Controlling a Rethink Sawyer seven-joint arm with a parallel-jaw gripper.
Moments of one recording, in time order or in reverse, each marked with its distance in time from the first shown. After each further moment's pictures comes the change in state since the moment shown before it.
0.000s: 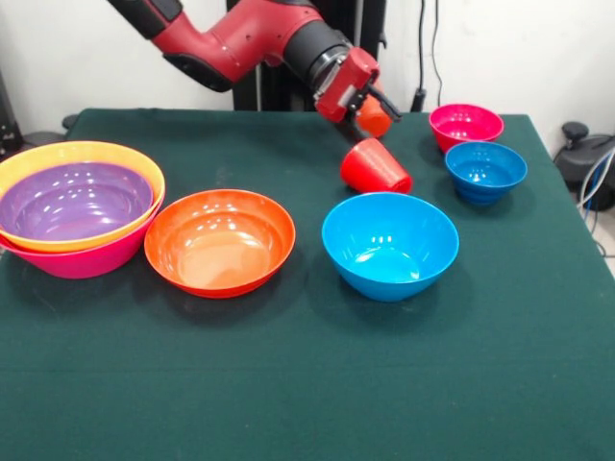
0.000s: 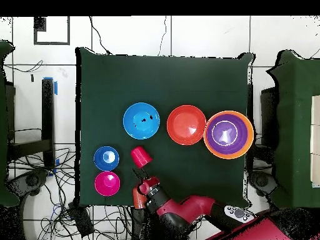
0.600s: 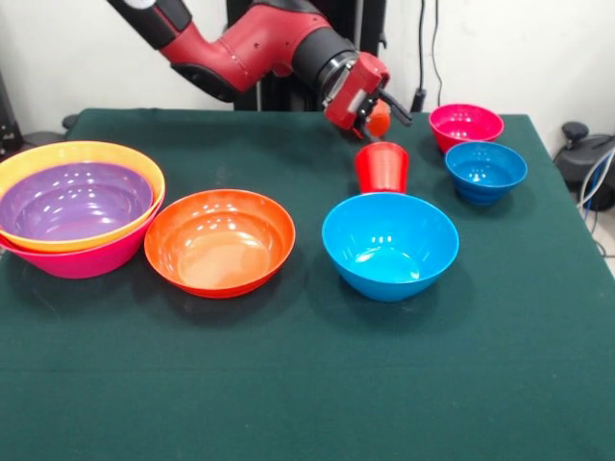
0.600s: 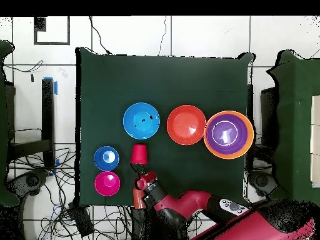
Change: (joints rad) arm 0.064 -0.001 0.000 -0.042 0.013 -0.087 0.000
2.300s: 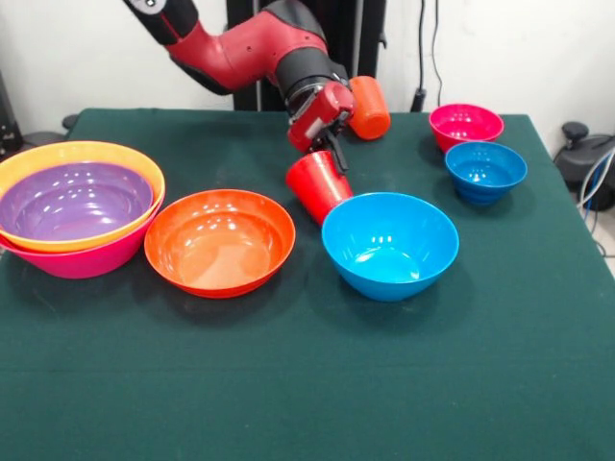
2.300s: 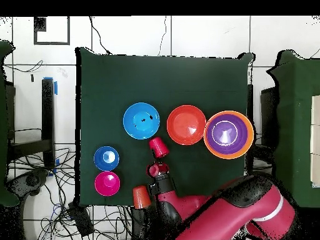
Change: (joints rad) arm 0.234 0.001 -0.263 -0.056 0.433 -0.445 0.000
